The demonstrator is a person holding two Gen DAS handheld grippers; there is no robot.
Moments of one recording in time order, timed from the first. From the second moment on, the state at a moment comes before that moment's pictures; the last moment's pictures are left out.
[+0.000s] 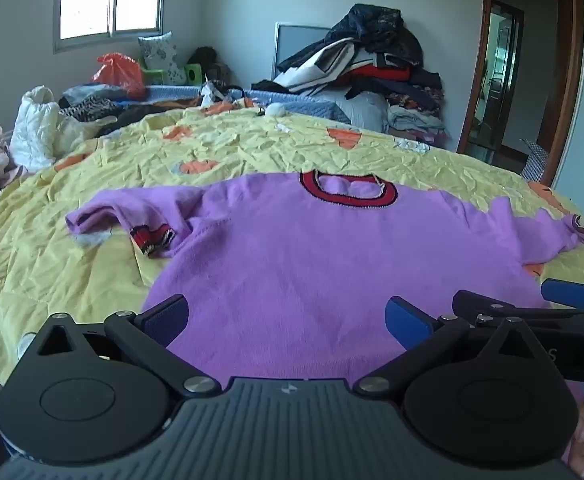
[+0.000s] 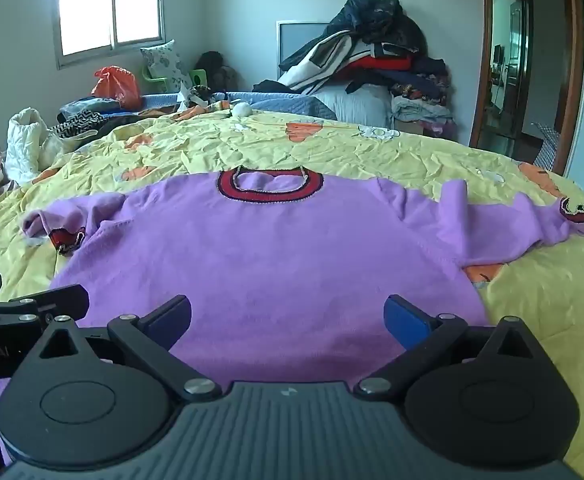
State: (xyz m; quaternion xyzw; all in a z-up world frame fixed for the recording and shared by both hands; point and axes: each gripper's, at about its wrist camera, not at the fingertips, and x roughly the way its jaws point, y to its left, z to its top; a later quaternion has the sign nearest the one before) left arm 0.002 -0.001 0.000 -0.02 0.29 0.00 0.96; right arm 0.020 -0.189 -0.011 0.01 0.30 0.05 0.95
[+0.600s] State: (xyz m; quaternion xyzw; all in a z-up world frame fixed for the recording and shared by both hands) left arm -0.001 -0.010 0.003 0.00 0.30 0.01 0.95; right arm 0.014 -0.200 -0.008 0.02 0.30 0.06 0.95
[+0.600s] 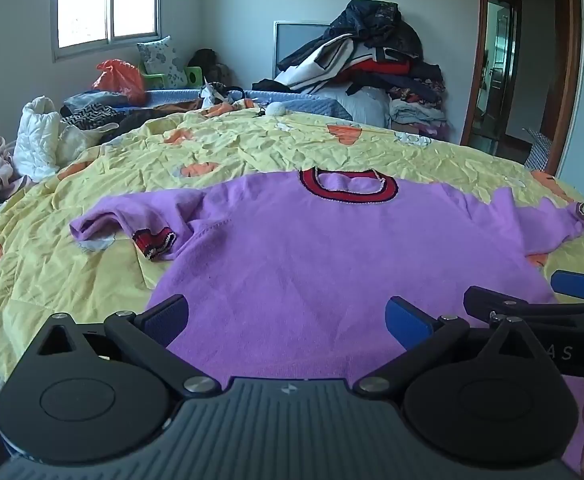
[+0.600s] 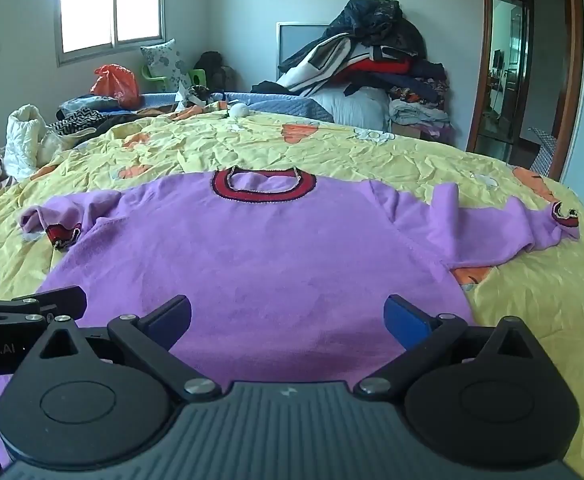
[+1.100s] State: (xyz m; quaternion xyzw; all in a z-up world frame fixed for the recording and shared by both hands) left arm -0.008 -0.014 0.003 0.03 0.30 0.03 0.95; right arm 0.005 -0.207 -0.009 0.03 0.30 0.07 0.95
